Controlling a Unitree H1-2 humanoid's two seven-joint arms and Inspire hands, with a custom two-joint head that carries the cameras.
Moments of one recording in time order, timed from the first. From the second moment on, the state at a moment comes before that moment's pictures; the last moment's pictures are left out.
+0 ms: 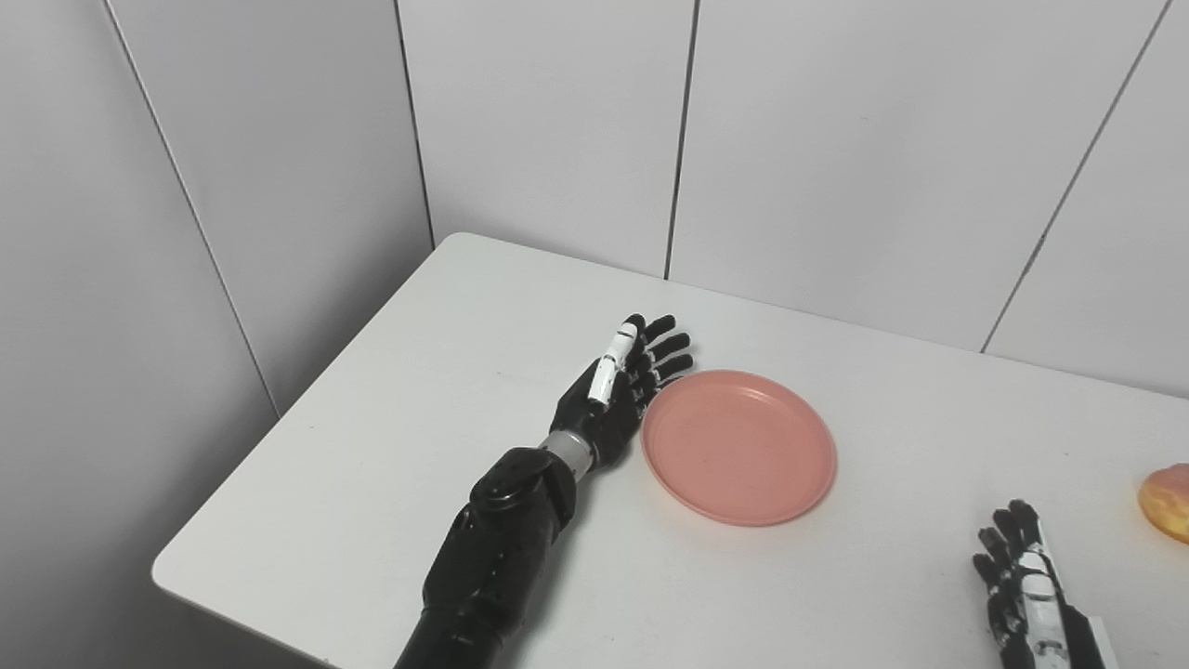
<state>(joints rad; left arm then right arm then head) -0.46 0.07 0.15 0.32 -0.41 0.27 -0.14 -0.07 -0.05 0.03 0.01 0.13 0.00 0.15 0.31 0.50</state>
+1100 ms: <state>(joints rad) -0.28 0.01 0.00 0.03 -0.41 0.42 -0.16 -0.07 -0.03 0.05 0.01 0.09 -0.01 0.12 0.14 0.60</state>
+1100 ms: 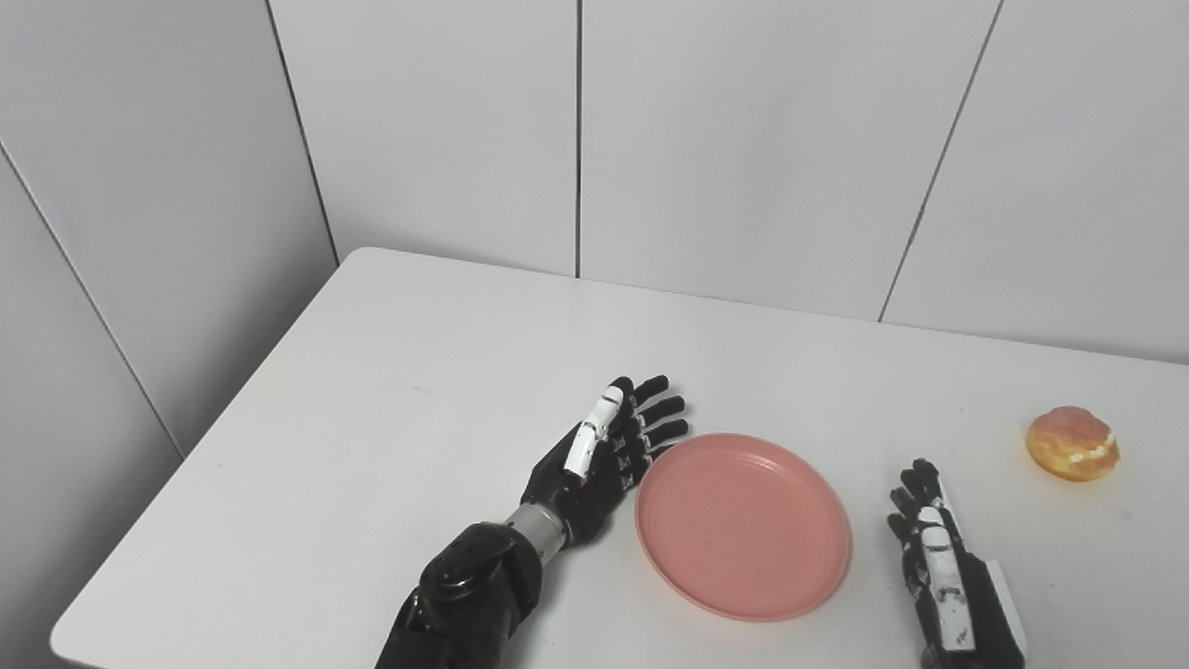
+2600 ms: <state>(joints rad) -0.21 -0.01 0.08 0.03 -0.32 0.24 -0.13 -0.18 -0.11 -0.02 -0.21 -0.04 0.13 0.03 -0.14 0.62</state>
